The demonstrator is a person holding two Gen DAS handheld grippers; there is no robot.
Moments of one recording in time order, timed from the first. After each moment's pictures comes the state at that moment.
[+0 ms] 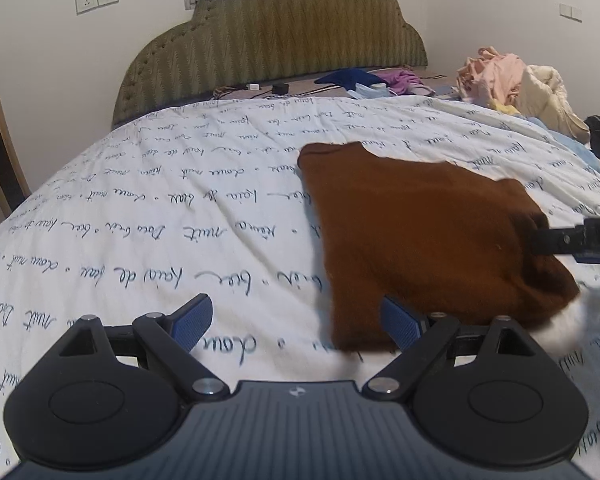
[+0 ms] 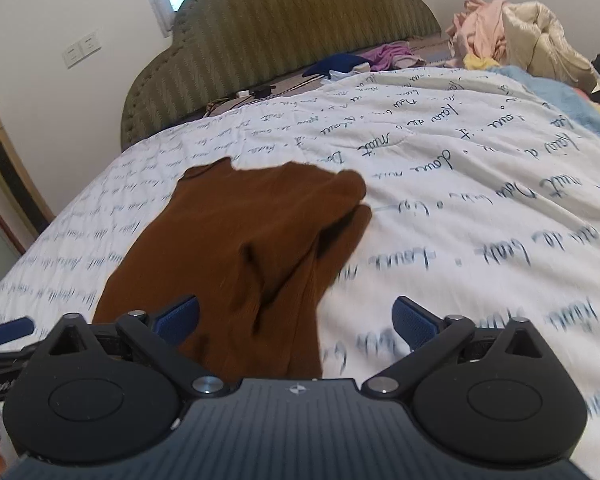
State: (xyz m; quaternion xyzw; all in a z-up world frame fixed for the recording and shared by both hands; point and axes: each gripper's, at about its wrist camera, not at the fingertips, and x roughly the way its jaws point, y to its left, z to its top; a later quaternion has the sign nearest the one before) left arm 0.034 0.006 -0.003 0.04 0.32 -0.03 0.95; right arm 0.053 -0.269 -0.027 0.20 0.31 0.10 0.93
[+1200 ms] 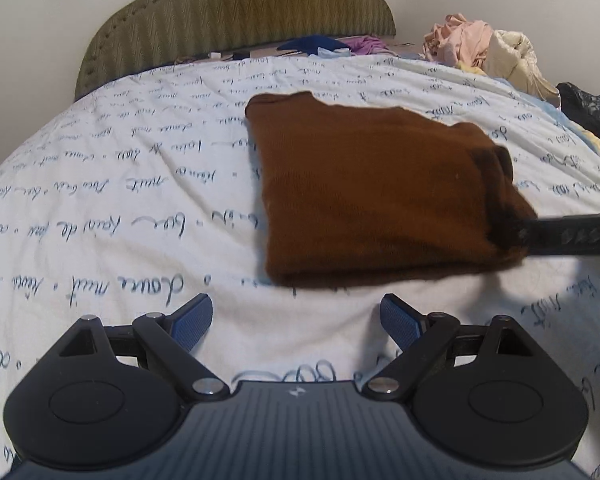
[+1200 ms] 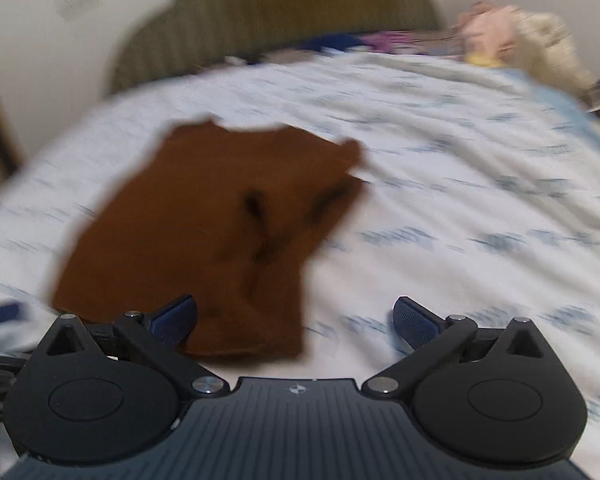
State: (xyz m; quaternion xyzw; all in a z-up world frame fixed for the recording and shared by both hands) left arm 0.016 -0.018 -0.039 0.05 0.36 -0.08 0.93; right arm 0.036 -0.239 -0.041 0.10 0.34 0.02 0.93
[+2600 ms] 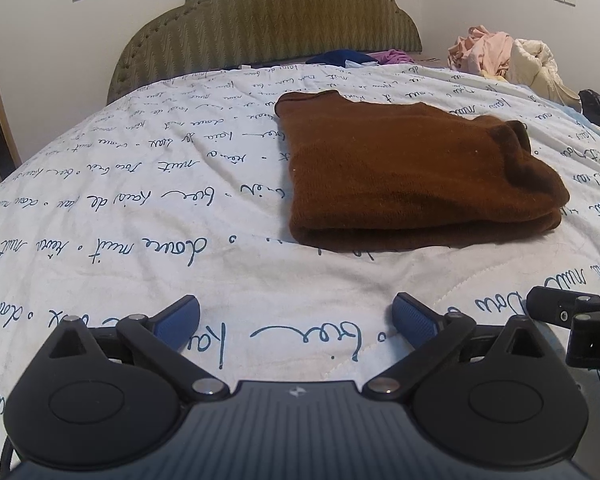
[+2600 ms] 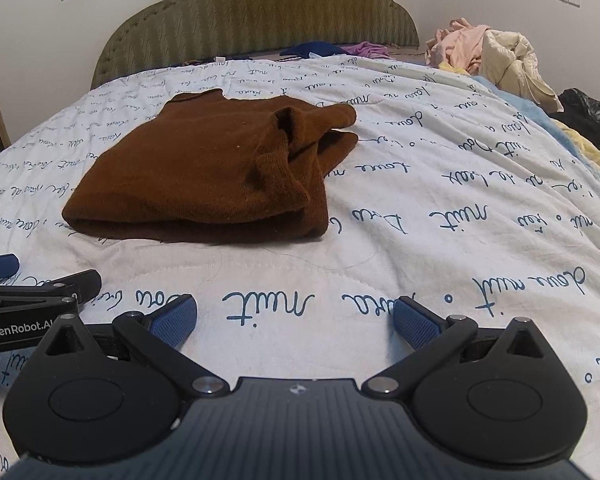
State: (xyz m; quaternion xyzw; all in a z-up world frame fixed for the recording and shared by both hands) left arm -0.009 -0.016 -0.060 0.05 0.33 -0.03 0.94; right arm -0.033 -0.207 -0.060 0.08 0.33 0.02 0.94
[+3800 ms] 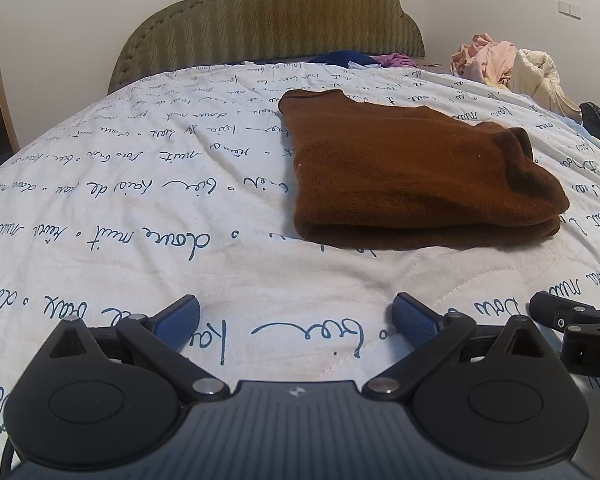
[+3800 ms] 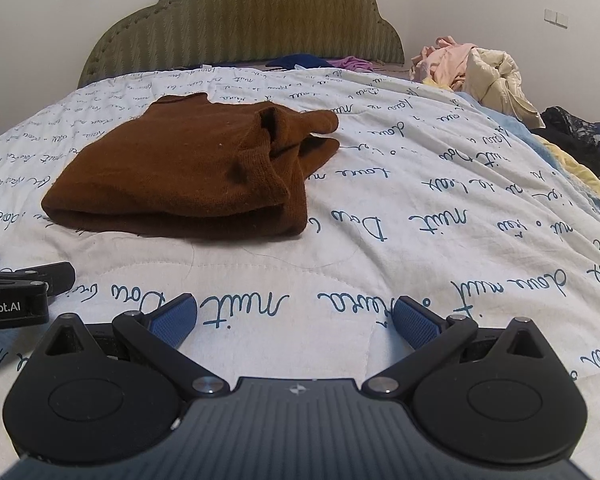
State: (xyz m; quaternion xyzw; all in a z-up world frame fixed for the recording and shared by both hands) left arm -0.011 -0.009 -0.063 0.03 0.33 -0.03 0.94; right arm -0.038 -0.204 -0.067 0.05 0.31 -0.01 0.95
